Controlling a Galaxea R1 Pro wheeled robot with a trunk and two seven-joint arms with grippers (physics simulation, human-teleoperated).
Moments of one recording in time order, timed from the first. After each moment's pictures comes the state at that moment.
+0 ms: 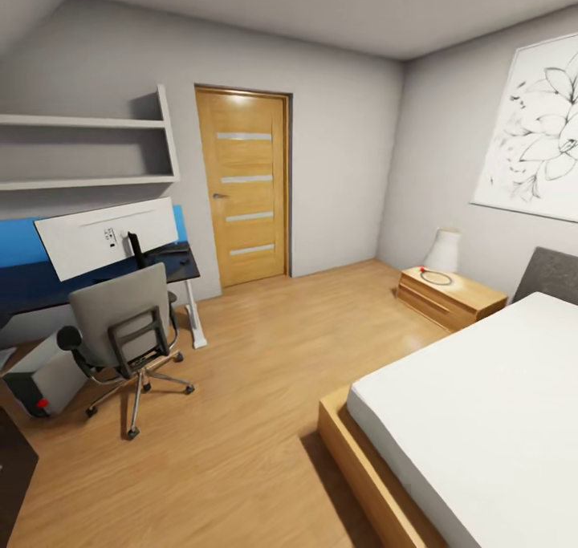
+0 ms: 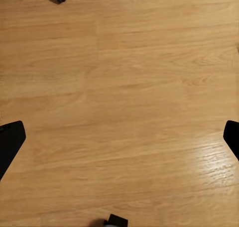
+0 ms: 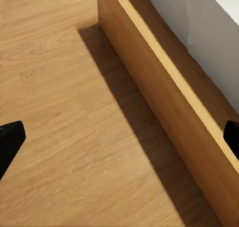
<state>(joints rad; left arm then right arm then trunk) 0.01 0.03 -0.01 -0.23 0.35 -0.70 -0.01 -0.12 0.04 0.01 -0.20 0.07 -0.57 -0.11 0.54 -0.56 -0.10</state>
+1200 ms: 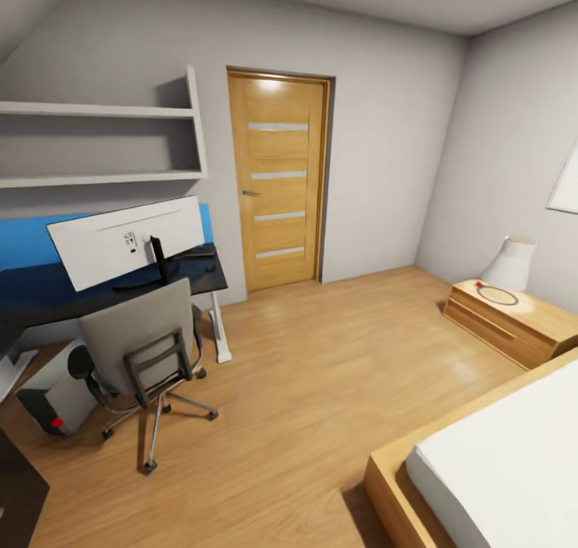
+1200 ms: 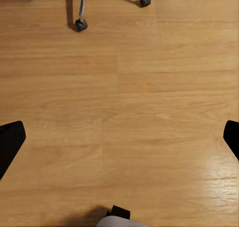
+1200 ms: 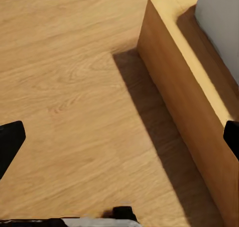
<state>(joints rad) 0.01 0.03 -0.01 -0.23 0.35 -0.70 -0.01 -0.12 0.04 0.00 -0.16 0.06 -0.56 -0.12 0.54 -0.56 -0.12</state>
